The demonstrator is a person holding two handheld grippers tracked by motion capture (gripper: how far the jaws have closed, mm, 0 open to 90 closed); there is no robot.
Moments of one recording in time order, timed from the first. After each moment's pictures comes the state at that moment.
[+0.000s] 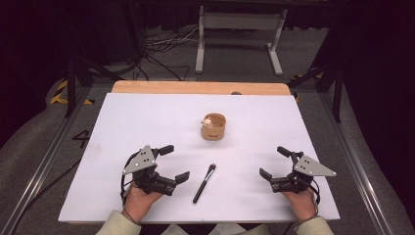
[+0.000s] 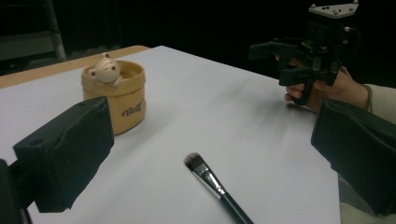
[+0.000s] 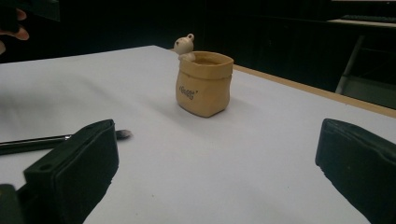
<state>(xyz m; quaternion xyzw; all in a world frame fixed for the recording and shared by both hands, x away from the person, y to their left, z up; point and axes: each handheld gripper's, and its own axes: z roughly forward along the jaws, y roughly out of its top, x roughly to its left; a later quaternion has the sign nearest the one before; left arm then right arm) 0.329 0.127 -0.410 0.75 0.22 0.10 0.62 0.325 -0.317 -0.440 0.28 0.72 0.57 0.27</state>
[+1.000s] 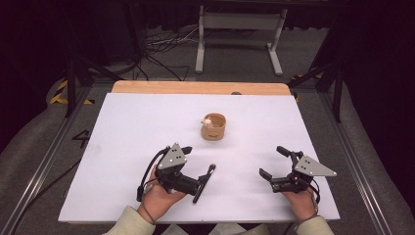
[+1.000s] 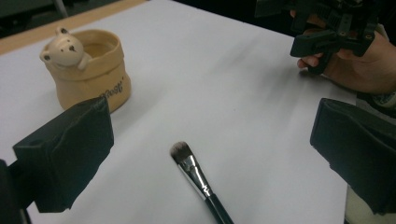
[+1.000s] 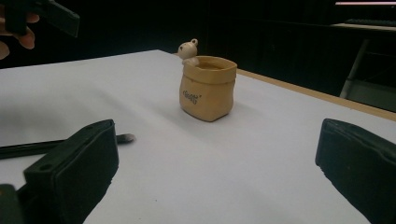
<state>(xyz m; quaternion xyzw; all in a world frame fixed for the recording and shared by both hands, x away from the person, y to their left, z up) 0.329 0.070 -0.389 0.82 0.24 0.11 0.51 0.325 -0.317 -0.440 0.27 0.72 0.58 0.27</state>
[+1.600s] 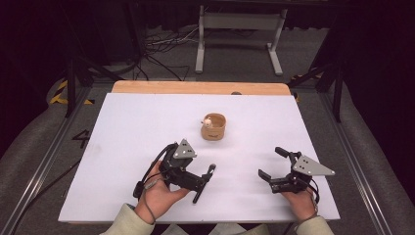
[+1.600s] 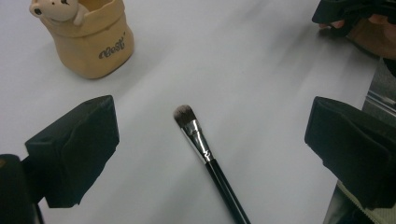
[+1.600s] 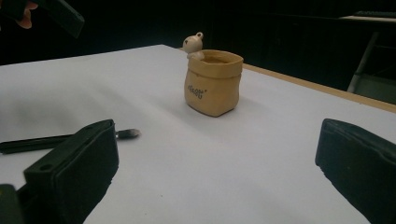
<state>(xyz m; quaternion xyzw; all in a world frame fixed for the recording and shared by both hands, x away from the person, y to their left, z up) 0.333 0.057 -0.368 0.87 0.28 0.08 0.40 0.326 -0.315 -0.441 0.27 0.73 0.58 0.25</state>
